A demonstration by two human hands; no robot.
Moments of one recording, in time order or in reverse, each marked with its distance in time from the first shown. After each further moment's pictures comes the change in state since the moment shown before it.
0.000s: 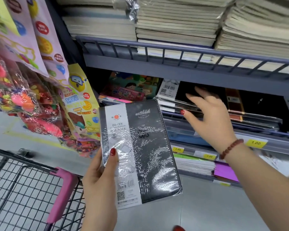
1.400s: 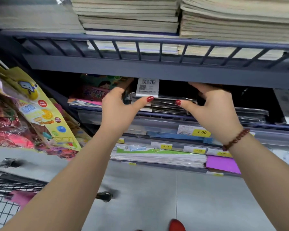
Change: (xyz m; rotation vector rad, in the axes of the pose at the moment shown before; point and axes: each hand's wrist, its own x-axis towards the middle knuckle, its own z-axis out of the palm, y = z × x) left_hand 0.093 0.023 0.153 0.739 -0.432 0.588; right_hand 0.017 0.032 -0.031 0.162 -0.029 0.238
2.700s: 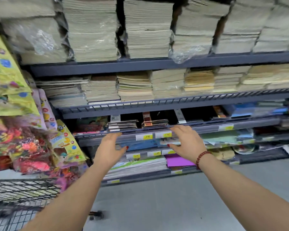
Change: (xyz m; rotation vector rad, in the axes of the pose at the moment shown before) left_hand -0.170 0.120 -0.069 0.499 -0.318 0.202; right_hand -0.203 -0.024 -0.175 -0.470 -0.059 -0.001
